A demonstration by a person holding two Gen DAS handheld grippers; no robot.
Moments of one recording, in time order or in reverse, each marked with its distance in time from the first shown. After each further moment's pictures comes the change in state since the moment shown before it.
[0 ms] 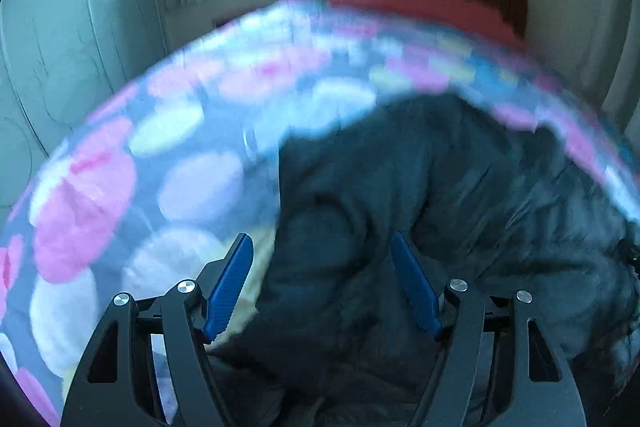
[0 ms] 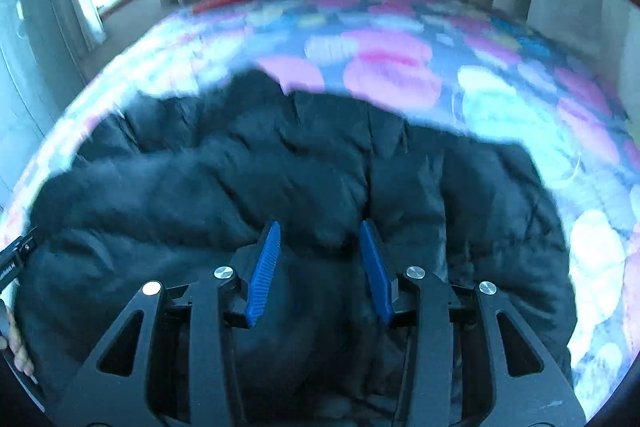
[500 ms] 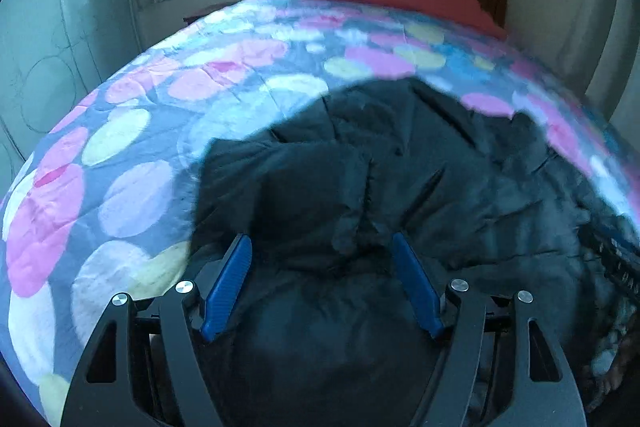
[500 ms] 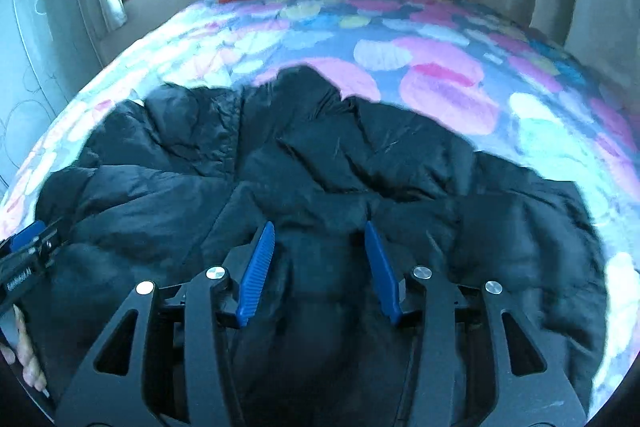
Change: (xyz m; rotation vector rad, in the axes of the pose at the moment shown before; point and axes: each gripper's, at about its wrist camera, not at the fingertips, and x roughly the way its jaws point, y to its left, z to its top) left arm 0.018 -0.030 0.004 0.025 0.055 -0.075; right arm 0.018 0.036 0.004 -0.085 0.012 0.028
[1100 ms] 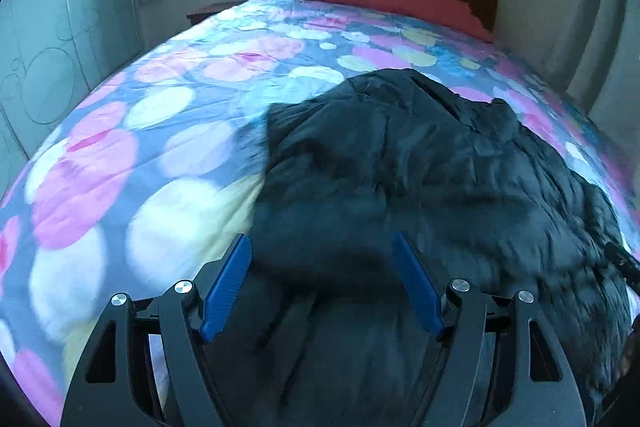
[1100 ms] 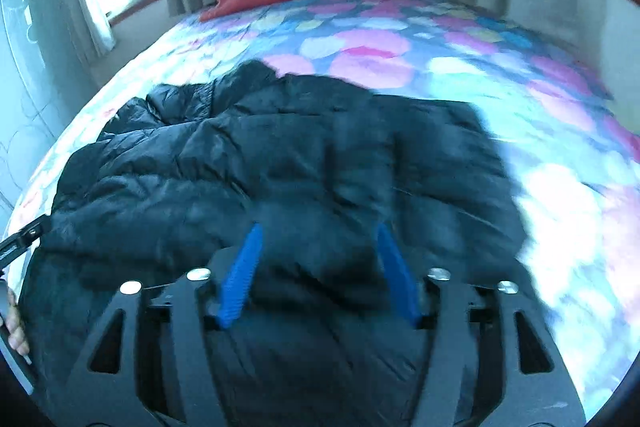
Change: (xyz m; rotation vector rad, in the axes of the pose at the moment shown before) left arm -0.068 0.042 -0.048 0.010 0.014 -0.040; right arm -0.087 -0.058 -0.069 0.101 -0.021 -0.026
